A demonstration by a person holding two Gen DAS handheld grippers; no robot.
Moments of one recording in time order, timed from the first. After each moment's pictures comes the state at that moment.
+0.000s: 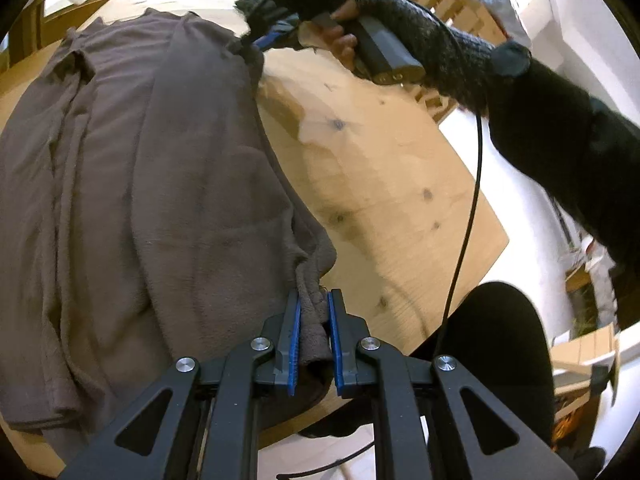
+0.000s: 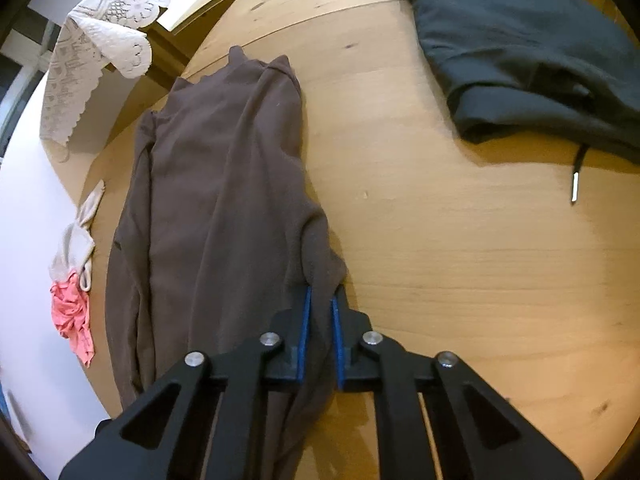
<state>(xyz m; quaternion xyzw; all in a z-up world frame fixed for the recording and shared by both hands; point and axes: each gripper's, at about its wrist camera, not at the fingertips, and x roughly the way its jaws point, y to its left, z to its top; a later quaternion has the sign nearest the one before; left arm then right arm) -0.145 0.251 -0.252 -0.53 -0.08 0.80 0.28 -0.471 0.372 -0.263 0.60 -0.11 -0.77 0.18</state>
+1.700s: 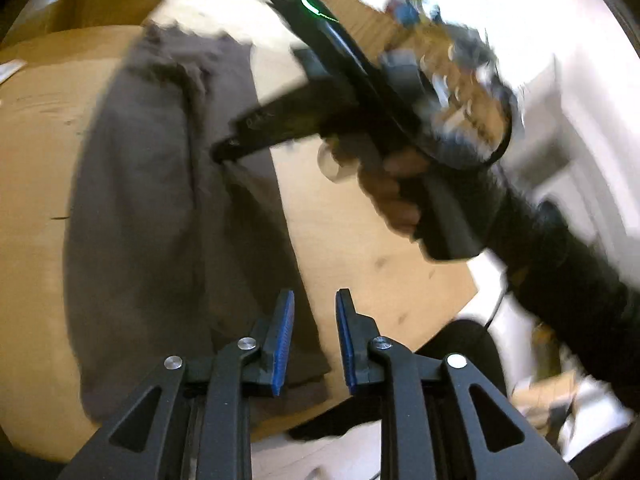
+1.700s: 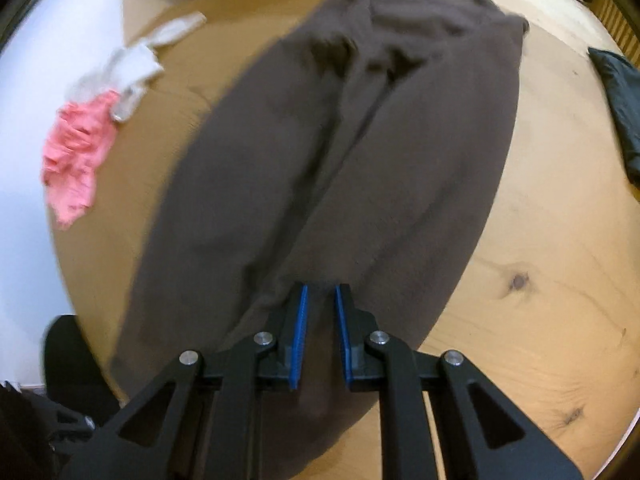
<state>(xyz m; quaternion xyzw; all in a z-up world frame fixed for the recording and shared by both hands) -0.160 0.128 -0.241 -0.53 -0.12 0.80 0.26 -0.344 0.198 -0.267 0.61 0.09 -0.73 0.28</state>
